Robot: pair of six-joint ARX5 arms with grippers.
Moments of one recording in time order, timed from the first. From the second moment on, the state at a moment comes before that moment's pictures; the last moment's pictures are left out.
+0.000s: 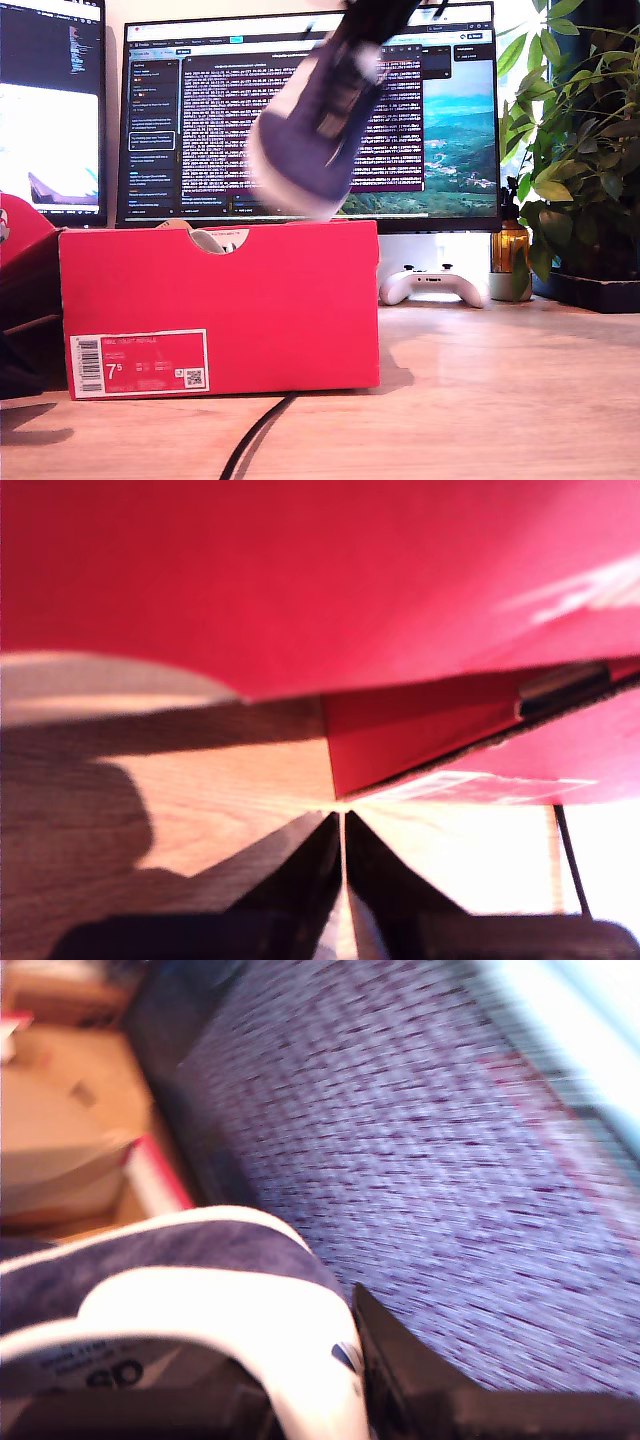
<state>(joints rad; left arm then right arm) -0.28 1.19 0.04 0.60 0.33 -0.63 0.51 1.83 1.75 -0.32 -0.04 -0.77</state>
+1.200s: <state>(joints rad) -0.28 1.19 0.04 0.61 0.32 -0.63 0.53 2.10 1.77 -0.41 0.00 -0.79</state>
